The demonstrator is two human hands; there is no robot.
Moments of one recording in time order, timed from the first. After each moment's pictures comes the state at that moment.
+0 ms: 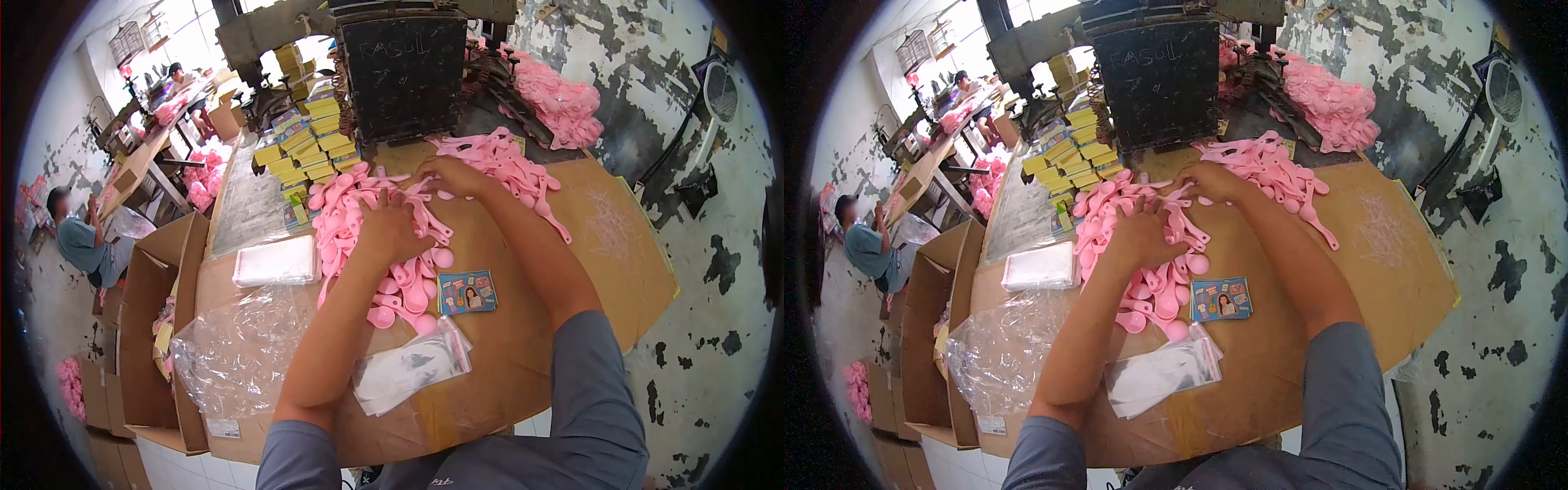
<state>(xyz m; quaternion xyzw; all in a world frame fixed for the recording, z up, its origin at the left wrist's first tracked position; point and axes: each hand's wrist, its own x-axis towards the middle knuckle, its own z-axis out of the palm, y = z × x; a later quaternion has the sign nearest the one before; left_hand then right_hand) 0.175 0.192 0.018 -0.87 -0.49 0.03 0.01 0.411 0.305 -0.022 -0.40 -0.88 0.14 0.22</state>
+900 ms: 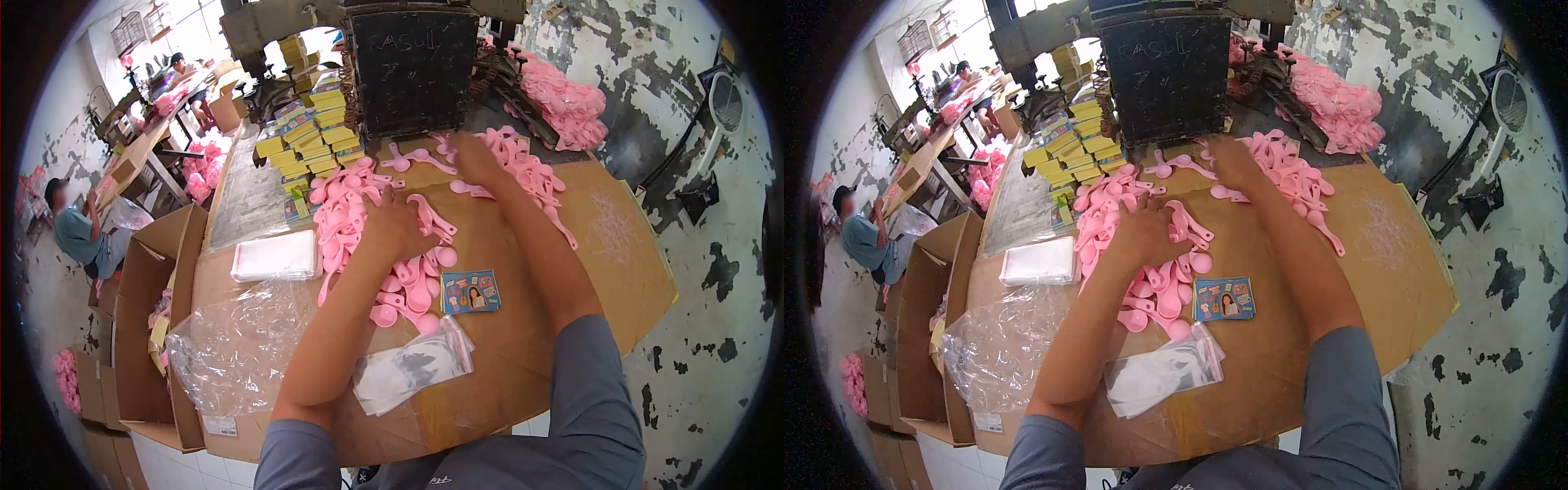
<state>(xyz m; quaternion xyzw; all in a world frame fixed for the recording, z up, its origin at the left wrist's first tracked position) 0.176 0.189 0.020 -0.87 -0.49 0.01 0.01 0.433 0.318 -0.022 -0.55 -0.79 -0.11 0.24</state>
